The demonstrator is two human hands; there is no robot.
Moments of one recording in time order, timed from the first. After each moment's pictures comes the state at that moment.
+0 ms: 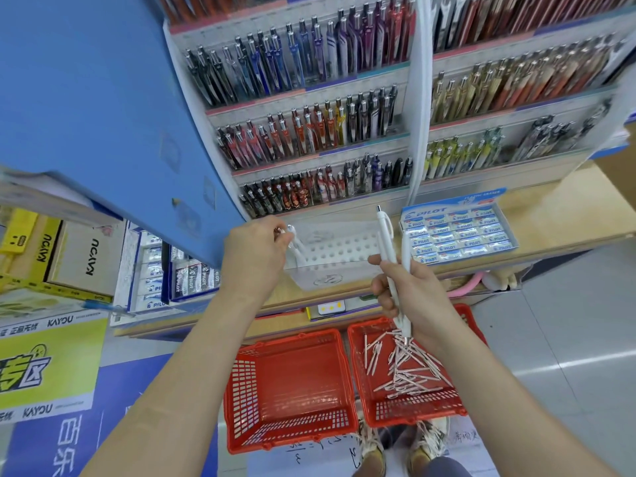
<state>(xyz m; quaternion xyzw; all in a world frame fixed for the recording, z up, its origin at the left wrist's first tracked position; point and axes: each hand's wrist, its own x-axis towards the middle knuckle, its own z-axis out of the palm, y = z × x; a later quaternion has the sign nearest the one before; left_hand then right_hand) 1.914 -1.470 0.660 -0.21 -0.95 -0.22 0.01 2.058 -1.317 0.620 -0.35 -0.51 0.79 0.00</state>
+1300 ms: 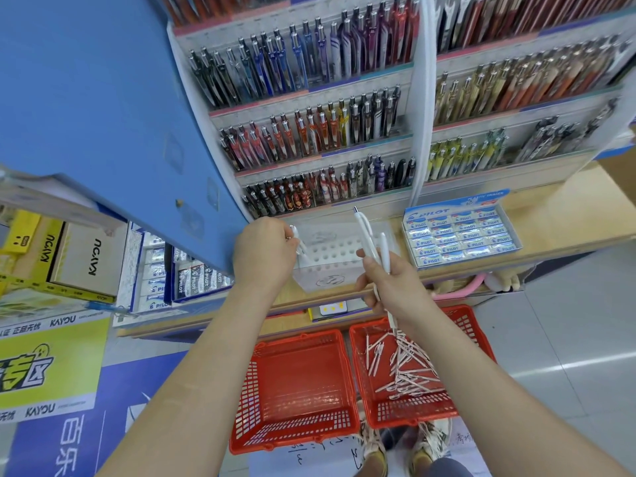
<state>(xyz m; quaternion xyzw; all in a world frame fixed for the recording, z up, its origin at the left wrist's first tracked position) 1.907 -1.458 0.652 -0.17 -0.97 -0.15 -0.04 2.036 -1.325 0.597 -0.33 -0.58 0.75 -0.01</state>
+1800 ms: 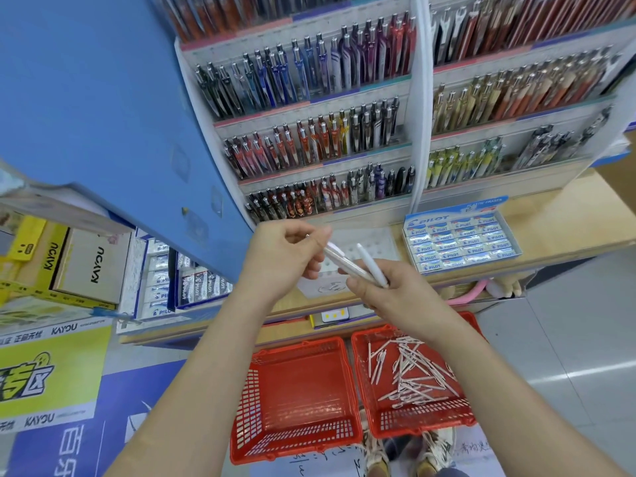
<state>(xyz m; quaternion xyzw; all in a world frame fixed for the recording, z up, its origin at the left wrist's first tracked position) 1.940 -1.452 0.706 -0.09 -0.82 -0.52 -0.25 2.050 -1.318 0.643 -0.16 -0.72 0.67 -0.05</state>
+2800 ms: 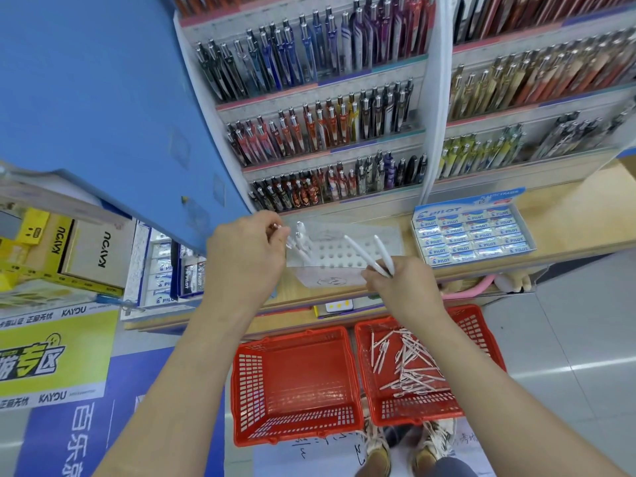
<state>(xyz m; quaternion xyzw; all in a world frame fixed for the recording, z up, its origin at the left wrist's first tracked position) 1.929 -1.484 0.699 -0.22 -0.95 -0.21 0.05 2.033 -1.320 0.596 -0.33 -0.82 0.47 -0.01</state>
